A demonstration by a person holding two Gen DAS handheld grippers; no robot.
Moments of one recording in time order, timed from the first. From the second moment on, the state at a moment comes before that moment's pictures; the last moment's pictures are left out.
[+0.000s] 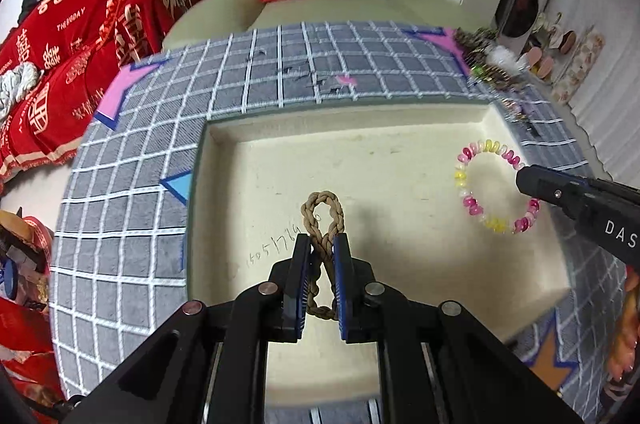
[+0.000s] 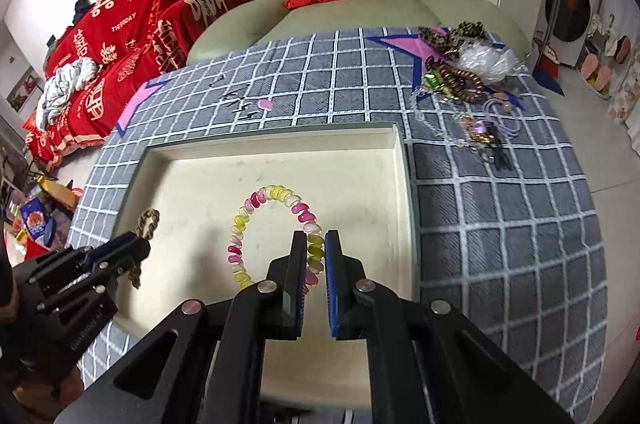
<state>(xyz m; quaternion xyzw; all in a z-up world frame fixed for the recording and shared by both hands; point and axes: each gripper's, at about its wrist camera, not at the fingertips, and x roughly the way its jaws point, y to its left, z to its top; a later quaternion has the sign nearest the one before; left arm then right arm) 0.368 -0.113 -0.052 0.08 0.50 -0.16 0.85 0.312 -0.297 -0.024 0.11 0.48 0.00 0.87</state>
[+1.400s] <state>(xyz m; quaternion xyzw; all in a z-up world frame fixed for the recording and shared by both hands) 0.328 -0.111 -0.031 0.11 0.45 -0.12 0.88 0.280 -0.310 -0.010 0.14 0.47 -0.01 0.87</state>
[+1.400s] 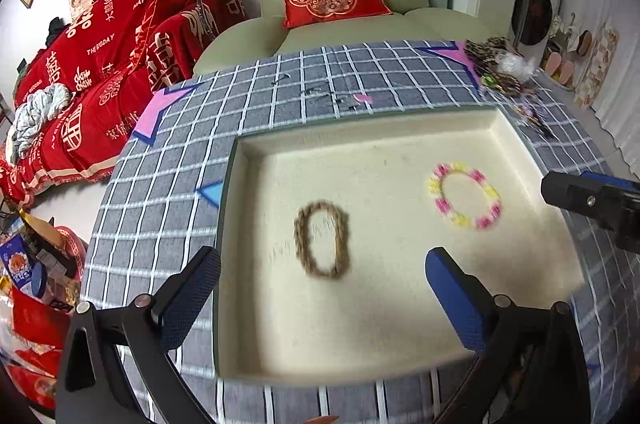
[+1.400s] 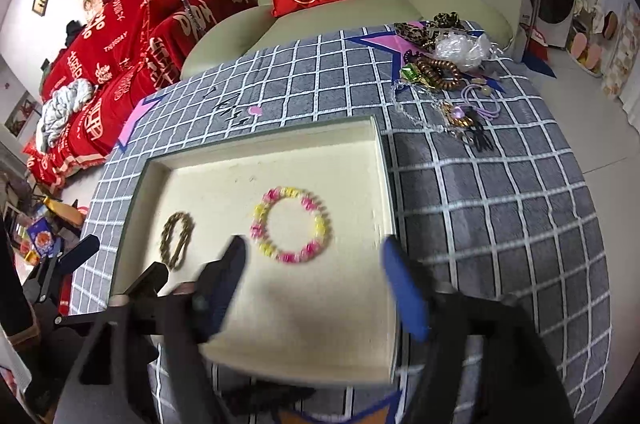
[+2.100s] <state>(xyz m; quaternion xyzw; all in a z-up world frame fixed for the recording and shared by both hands) 0.166 -0.042 0.004 0.05 0.44 -0.11 0.89 0.125 -0.262 0.018 0.16 0.42 0.07 0.89</state>
